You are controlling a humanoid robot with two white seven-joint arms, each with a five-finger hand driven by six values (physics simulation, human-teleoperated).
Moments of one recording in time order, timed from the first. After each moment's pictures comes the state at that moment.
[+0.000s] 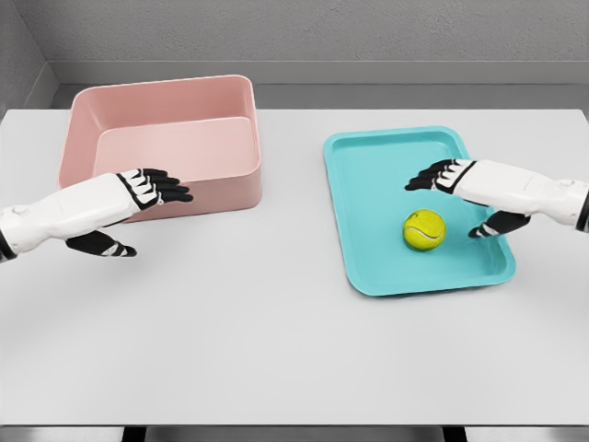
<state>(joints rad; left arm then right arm) -0.48 1.07 -0.75 -1.62 -0.25 -0.61 -0.07 -0.58 -0.99 0.72 -1.48 0.20 -0.61 0.34</state>
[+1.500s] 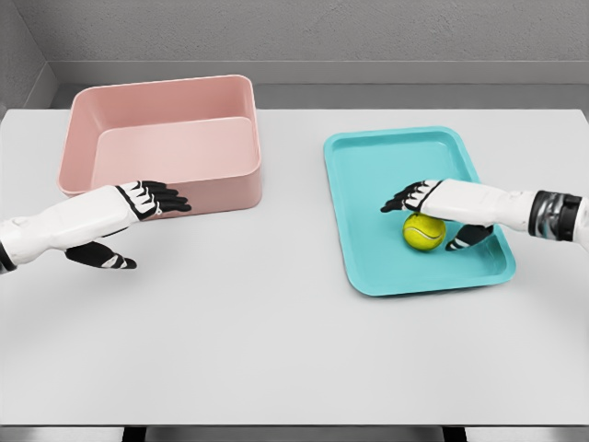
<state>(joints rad) -0.43 1.08 -0.74 -1.62 -0.21 -0.61 -0.08 -0.64 -0.84 0.78 -1.34 0.31 -0.61 0.42</state>
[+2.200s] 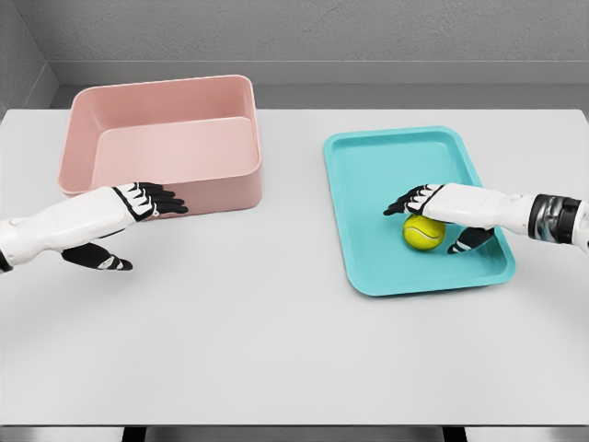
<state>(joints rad) -0.43 1.09 -0.74 -1.62 -0.21 -0.61 -0.09 -0.63 -0.83 0.78 -1.32 0.33 -0.61 0.42</state>
